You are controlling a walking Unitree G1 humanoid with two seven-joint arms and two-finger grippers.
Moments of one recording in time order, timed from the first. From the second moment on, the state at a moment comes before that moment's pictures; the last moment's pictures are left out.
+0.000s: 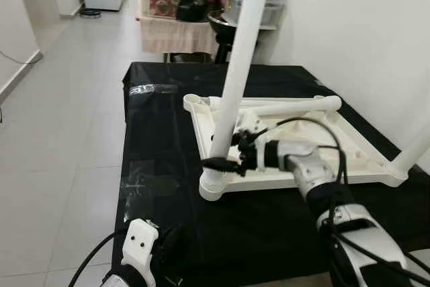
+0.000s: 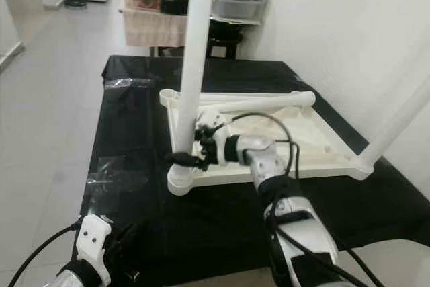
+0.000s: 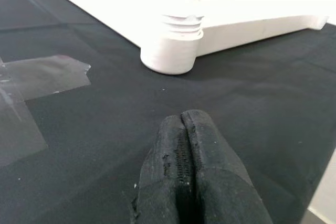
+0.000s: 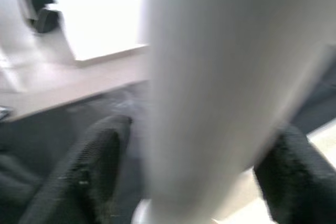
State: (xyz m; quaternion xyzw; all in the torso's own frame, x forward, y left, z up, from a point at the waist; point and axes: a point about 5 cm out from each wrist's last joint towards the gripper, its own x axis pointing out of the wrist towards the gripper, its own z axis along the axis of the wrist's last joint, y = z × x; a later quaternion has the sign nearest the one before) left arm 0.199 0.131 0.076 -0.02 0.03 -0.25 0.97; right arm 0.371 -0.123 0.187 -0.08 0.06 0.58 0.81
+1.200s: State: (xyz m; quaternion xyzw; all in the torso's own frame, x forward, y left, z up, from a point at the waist) left arm 0.206 0.142 0.063 -0.03 0.03 -0.24 0.97; right arm 0.318 -0.102 0.109 0.00 0.02 0.24 0.97
